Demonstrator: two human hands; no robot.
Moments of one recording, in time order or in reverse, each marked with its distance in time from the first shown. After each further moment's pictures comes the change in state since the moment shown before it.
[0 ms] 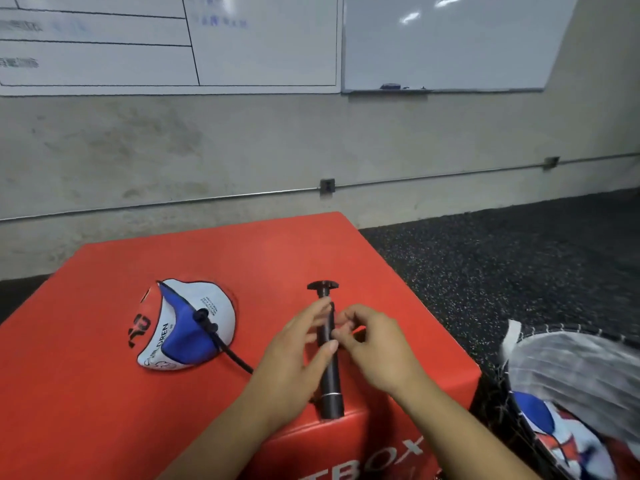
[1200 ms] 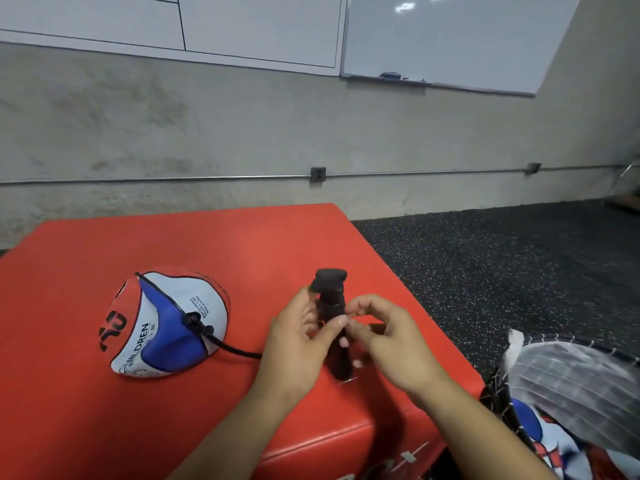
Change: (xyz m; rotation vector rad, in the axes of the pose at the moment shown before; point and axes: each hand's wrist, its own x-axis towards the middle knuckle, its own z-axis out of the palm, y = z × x) left_hand 0.043 -0.018 0.014 -0.448 0.184 -0.076; right_hand 0.014 -0.009 -0.006 0.418 -0.022 0.114
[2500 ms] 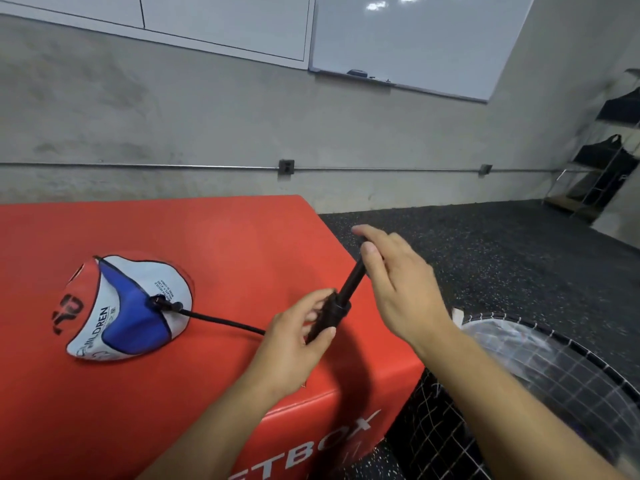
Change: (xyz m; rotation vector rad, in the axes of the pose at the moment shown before) left_hand -0.024 0.000 0.033 0.108 -0.178 -0.023; right_hand -0.020 -0.072 -0.058 -0.803 0.274 -0.294
